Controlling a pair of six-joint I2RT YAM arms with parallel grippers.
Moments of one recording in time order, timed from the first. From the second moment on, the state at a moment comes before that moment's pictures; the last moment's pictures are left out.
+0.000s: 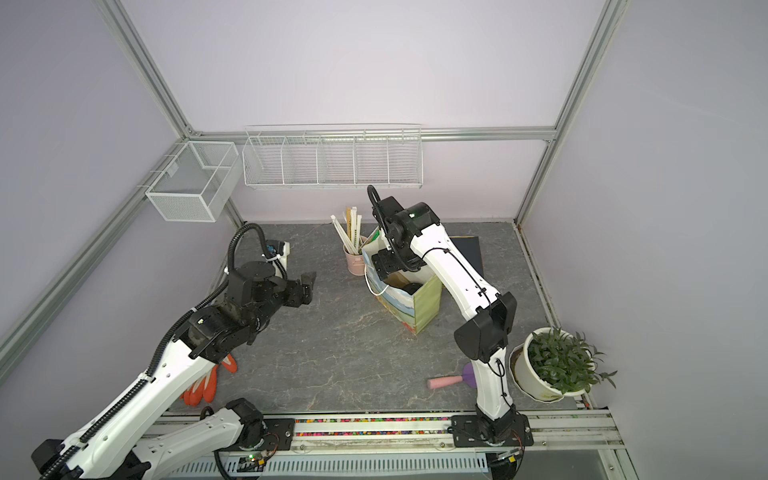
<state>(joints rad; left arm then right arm) -0.66 0.97 1.08 -0.60 -0.35 -0.24 0.64 2.02 2.29 -1.55 0.04 0.20</state>
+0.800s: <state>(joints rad) -0.65 1.10 1.12 -0.61 -0.33 -0.25 0.64 1.52 2.18 -1.31 0.10 0.18</state>
